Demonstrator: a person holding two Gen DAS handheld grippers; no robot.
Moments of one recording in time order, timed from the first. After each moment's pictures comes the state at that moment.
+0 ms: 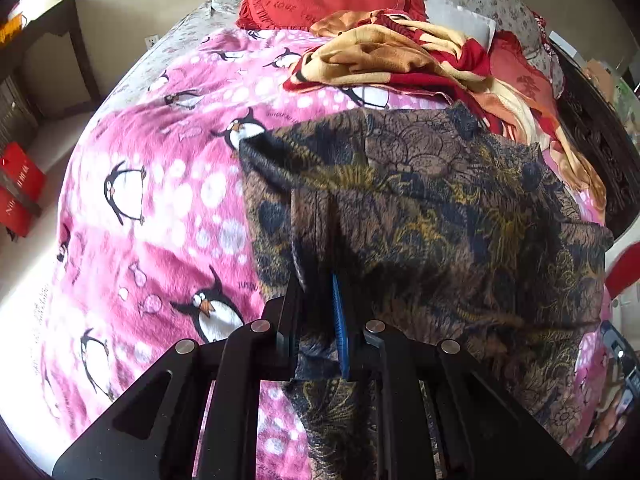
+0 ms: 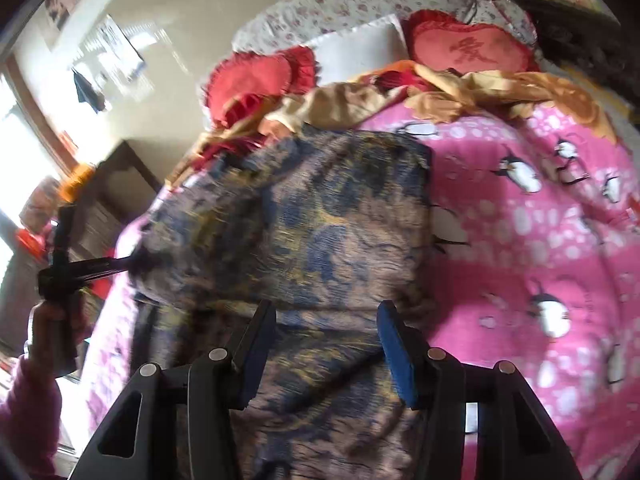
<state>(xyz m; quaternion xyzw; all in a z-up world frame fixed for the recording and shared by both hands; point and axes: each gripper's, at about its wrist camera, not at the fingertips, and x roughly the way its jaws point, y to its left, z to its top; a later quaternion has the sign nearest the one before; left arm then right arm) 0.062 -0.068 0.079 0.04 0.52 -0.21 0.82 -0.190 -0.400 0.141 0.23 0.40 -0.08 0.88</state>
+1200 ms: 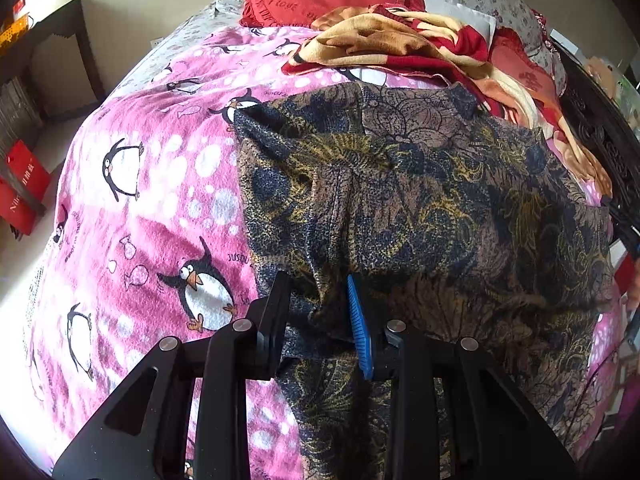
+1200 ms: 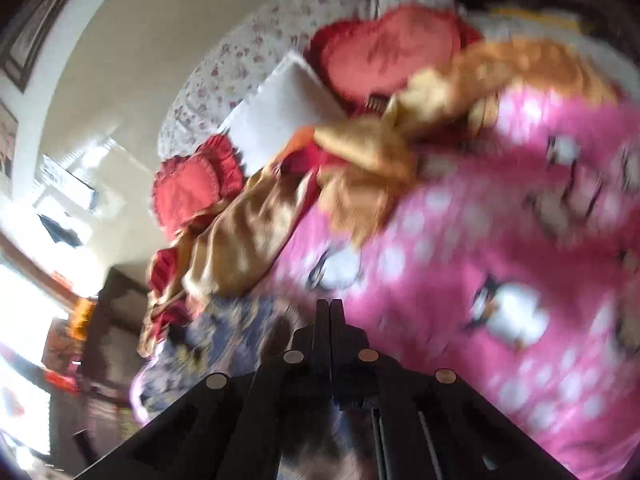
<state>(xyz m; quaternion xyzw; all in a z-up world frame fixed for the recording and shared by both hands) 0.046 -0.074 0.061 0.04 0.51 -0.21 0.83 -0.101 -0.554 0.126 0.39 0.31 -0.15 0.86</state>
